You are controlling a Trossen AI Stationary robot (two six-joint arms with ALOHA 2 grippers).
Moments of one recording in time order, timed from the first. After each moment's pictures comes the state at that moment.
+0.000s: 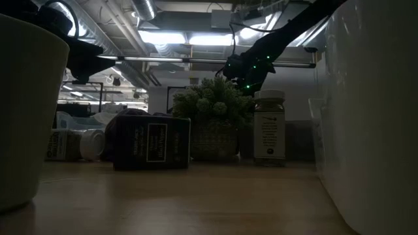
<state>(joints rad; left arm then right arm) 0.11 0.01 0.01 0.01 -0.02 0.00 -0.62 2.05 1.61 -0.66 -0.17 -0.24</state>
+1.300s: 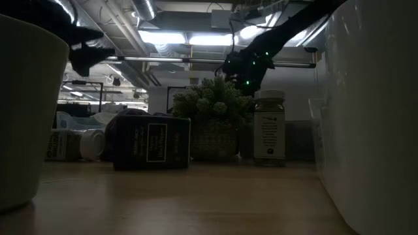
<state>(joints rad) 0.11 0.01 0.03 0.11 -0.02 -0.10 -0.62 2.05 1.67 -0.73 -0.17 -0.23</state>
